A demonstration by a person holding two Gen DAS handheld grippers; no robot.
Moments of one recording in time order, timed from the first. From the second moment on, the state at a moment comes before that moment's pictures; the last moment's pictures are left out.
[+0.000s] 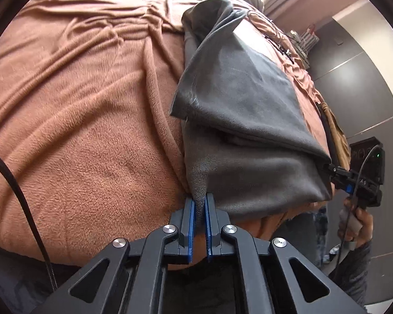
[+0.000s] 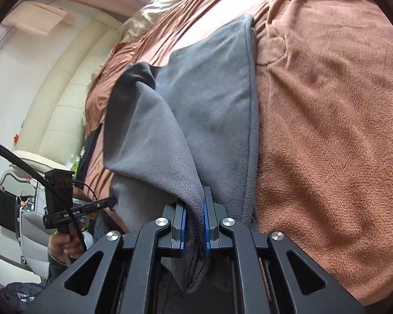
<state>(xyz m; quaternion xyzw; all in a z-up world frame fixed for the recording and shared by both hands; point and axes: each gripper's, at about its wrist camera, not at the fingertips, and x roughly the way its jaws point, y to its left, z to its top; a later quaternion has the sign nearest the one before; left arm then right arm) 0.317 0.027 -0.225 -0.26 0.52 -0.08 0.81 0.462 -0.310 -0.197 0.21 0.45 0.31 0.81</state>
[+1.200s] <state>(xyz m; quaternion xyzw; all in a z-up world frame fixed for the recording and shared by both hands) 0.297 0.096 -0.218 -0.36 0.45 -0.10 0.81 0.418 -0.149 -0.114 -0.17 0.44 0.18 0.86</state>
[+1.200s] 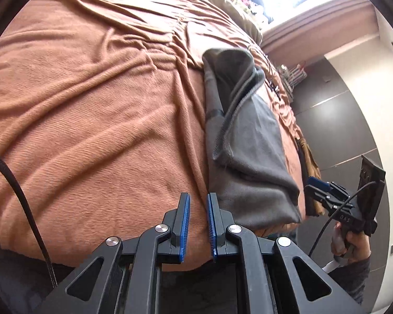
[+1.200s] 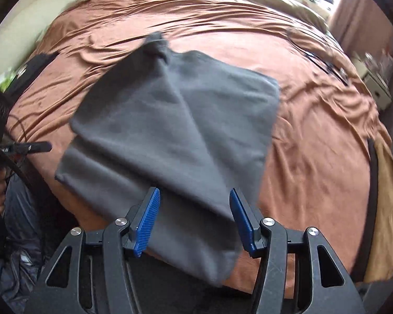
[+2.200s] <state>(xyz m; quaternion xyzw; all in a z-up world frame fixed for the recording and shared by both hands) 0.261 0.195 -0.235 -0.43 0.40 -0.07 0.80 0.450 0.021 -0.165 -0.33 0.44 0.21 0.81</state>
